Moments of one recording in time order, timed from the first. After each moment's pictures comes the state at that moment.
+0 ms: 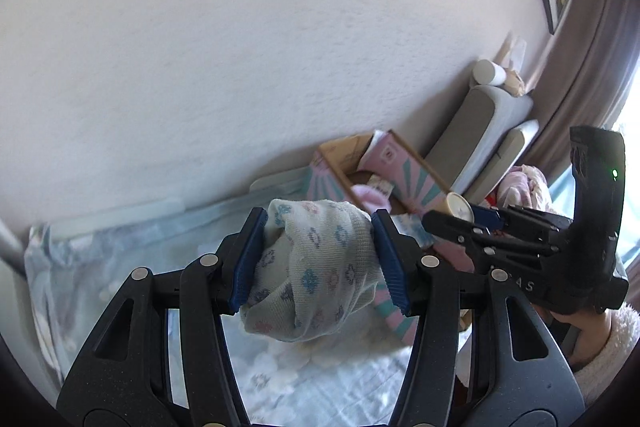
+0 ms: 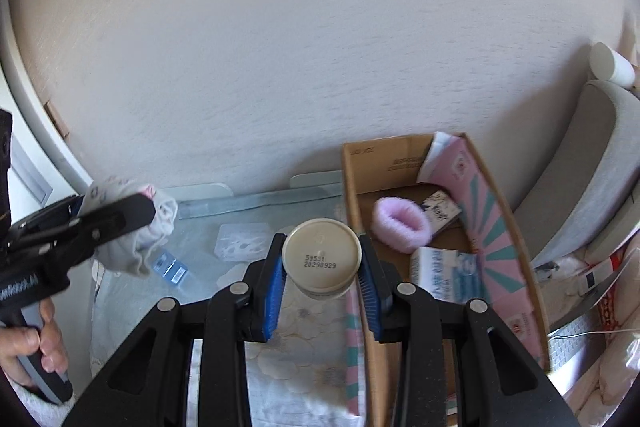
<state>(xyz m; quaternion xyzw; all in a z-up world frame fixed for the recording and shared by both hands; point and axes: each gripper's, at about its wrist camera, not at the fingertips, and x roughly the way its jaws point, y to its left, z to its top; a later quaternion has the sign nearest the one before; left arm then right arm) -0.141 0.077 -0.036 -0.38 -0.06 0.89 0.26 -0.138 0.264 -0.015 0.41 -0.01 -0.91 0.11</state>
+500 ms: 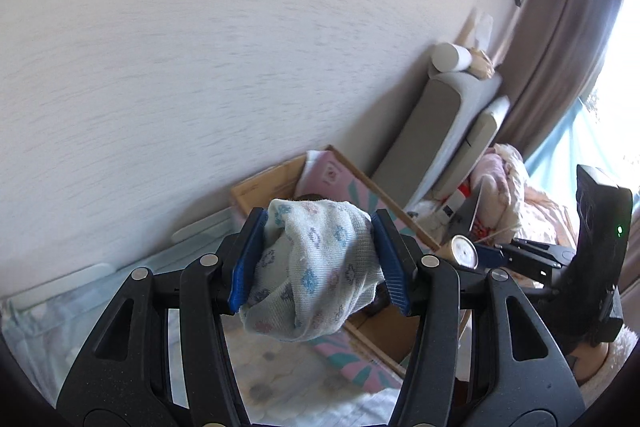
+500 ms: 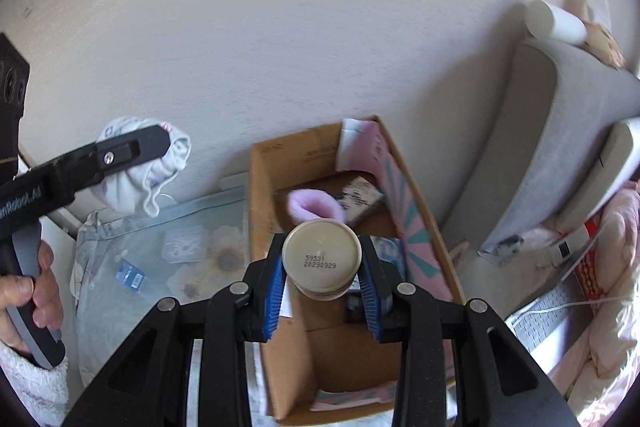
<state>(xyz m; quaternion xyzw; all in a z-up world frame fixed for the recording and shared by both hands) -0.192 0.182 -0.025 -0.38 -0.02 0.86 0.33 -0.142 0.350 -0.018 0.43 -0.04 -0.90 0.05</state>
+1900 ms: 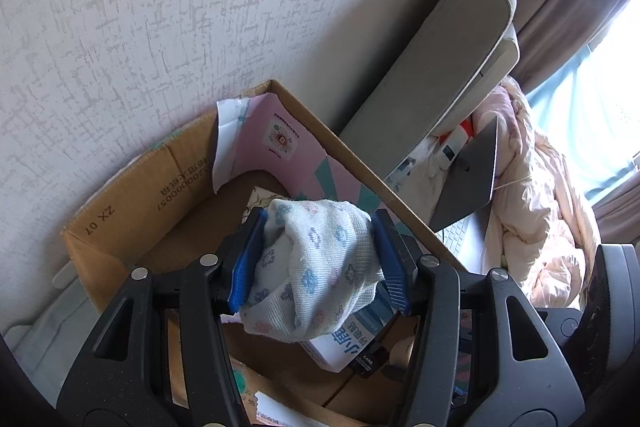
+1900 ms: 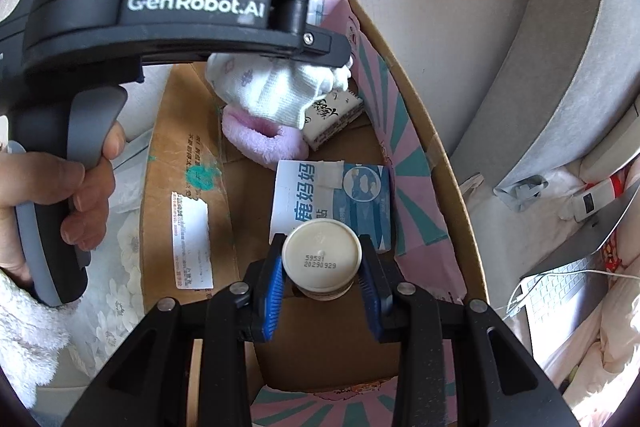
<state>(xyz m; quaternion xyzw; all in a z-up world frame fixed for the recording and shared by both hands) -0.290 0.329 -0.142 -0.51 0.03 0.78 0.36 -0.184 0.383 -0.120 0.56 -0.06 -0.83 0.07</state>
